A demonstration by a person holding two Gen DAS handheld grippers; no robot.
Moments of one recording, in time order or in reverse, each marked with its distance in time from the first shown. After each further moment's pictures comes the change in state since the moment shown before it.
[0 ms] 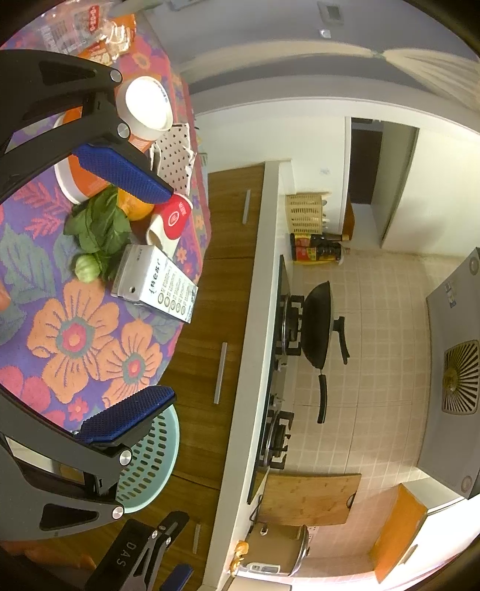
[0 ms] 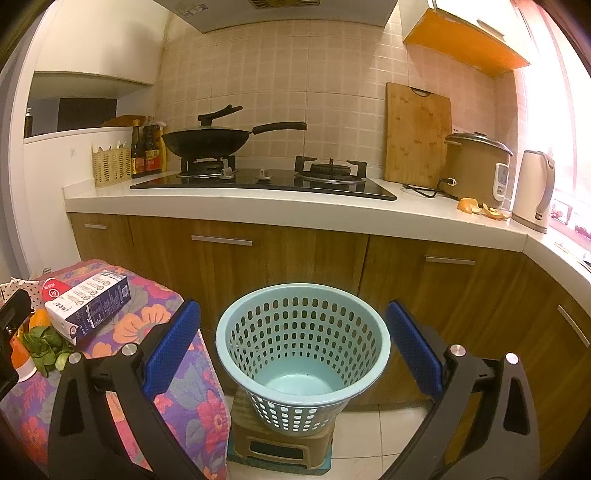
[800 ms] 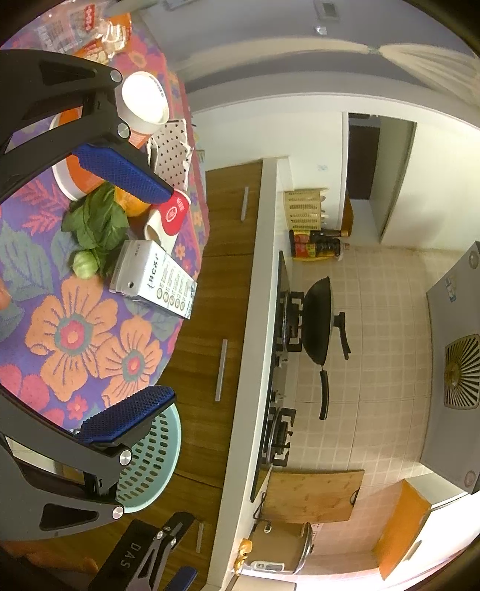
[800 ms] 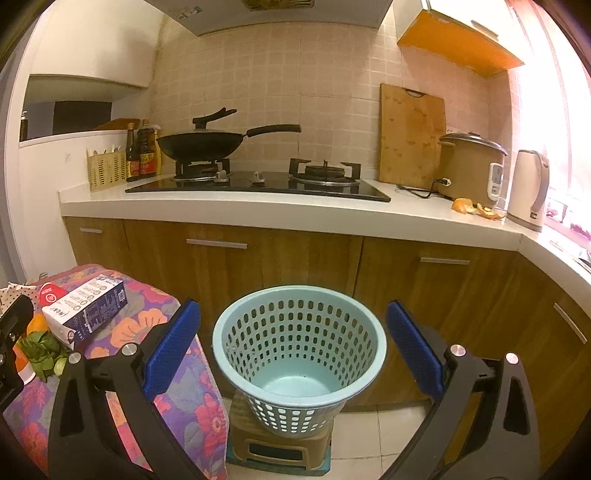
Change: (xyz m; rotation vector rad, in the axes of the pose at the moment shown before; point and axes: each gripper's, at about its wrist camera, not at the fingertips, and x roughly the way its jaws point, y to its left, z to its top) left arm 0.002 -0.003 0.002 0.016 0.004 -0.010; right arm -0.002 -0.002 0.002 0.010 0.000 -0.009
